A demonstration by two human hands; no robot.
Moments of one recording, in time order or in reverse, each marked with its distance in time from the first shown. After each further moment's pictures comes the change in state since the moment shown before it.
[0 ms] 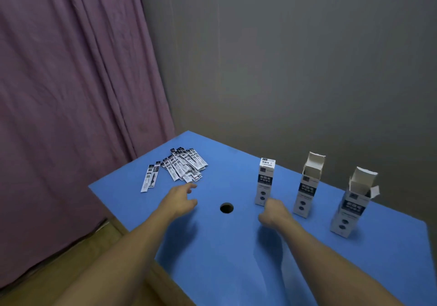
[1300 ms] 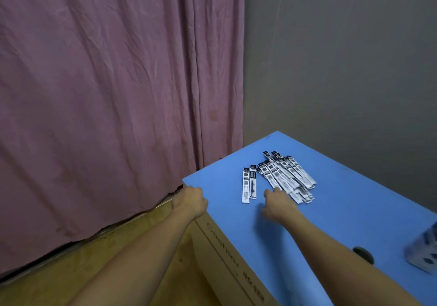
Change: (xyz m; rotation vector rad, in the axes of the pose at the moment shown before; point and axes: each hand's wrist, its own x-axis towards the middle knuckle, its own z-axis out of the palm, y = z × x) left_hand 0.052 -0.285 -0.157 0.392 0.105 -0.297; right_hand 0.067 -0.368 0.099 -0.363 -0.033 -0.353
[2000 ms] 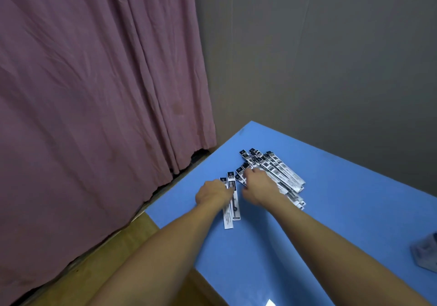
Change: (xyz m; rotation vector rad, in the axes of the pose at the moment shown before) left_hand 0.139 0.148 0.013 -0.177 -0.220 -0.028; right_hand 0.128 0.018 -0.024 0.213 0.115 0.064
